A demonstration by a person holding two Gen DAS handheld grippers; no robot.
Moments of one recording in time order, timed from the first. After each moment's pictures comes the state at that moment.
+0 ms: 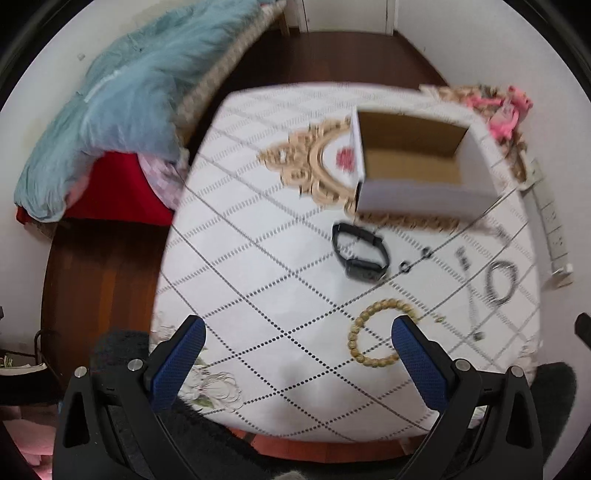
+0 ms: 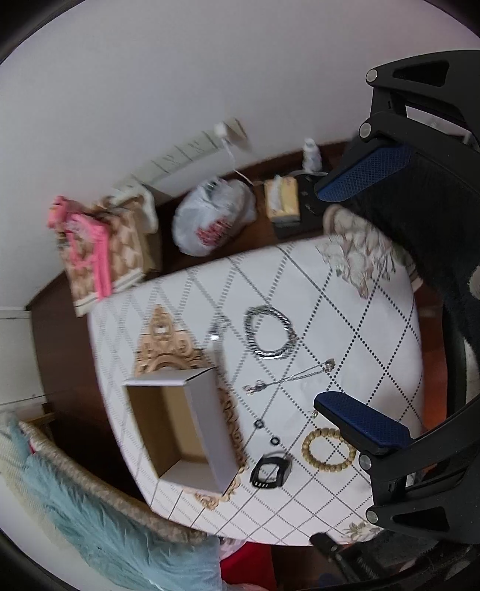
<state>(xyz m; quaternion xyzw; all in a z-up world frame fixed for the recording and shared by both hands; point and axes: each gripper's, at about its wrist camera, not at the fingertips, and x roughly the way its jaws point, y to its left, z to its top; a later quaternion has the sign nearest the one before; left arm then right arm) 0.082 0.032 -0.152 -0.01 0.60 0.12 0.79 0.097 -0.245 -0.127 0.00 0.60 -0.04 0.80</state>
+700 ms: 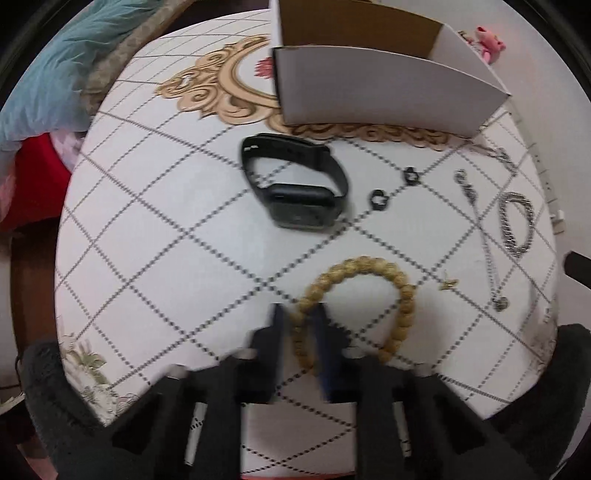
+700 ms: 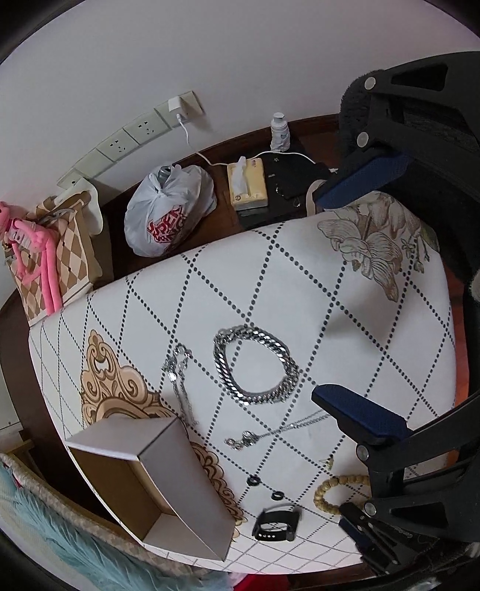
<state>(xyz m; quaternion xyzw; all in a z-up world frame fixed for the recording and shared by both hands) 0.091 -0.001 -0.252 -0.02 0.64 0.02 0.76 0.130 -0.265 -0.220 0.04 0.65 -0.06 0.76</state>
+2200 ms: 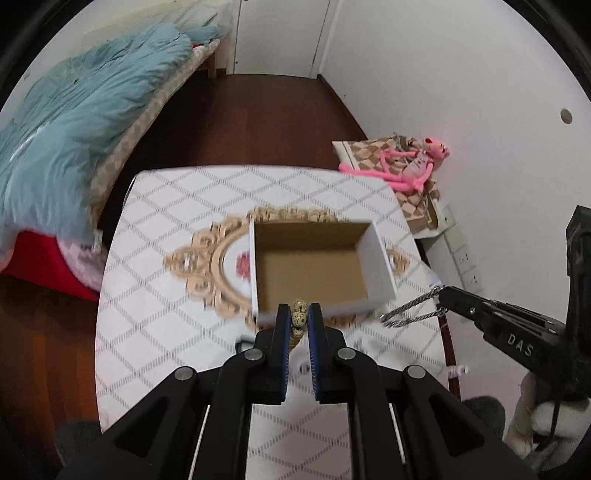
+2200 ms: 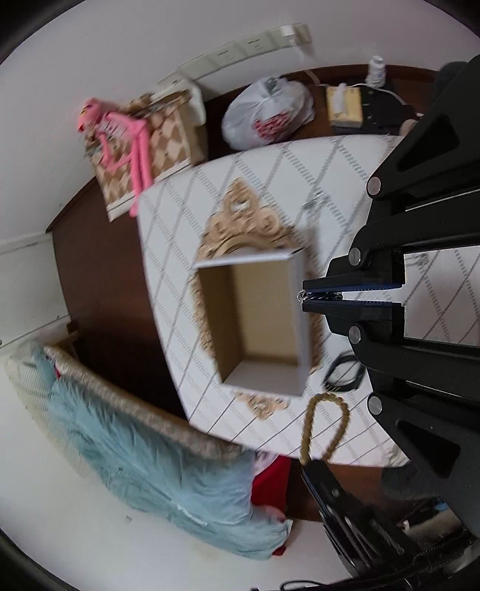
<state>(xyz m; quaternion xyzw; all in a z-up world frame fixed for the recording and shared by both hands) 0.169 0.022 -0.077 -0.08 0.51 -0.05 0.86 0.199 -0.188 -0.105 0.08 0.54 0.14 0.83</state>
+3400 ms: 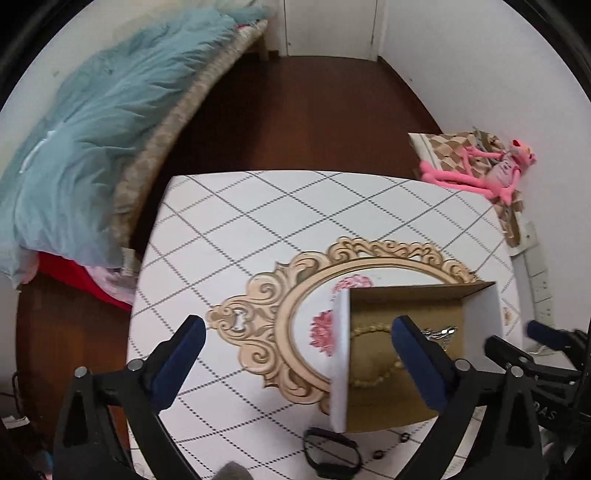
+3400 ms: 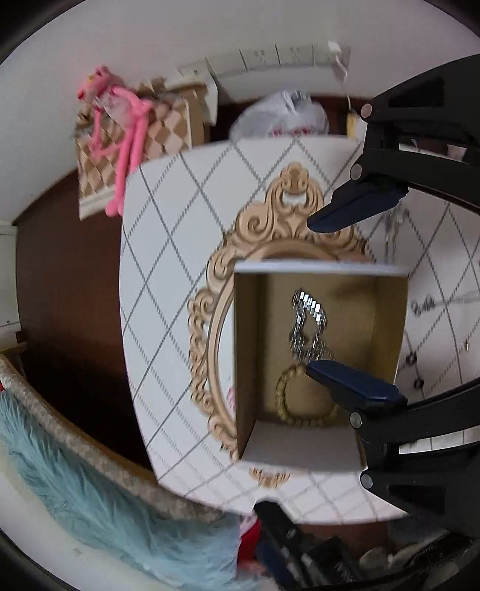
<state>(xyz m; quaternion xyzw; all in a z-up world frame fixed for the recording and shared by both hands) 0.267 0.064 -0.140 -0.04 0.54 0.08 0.83 0.310 -0.144 -0.185 -0.03 0.62 0.08 0.78</state>
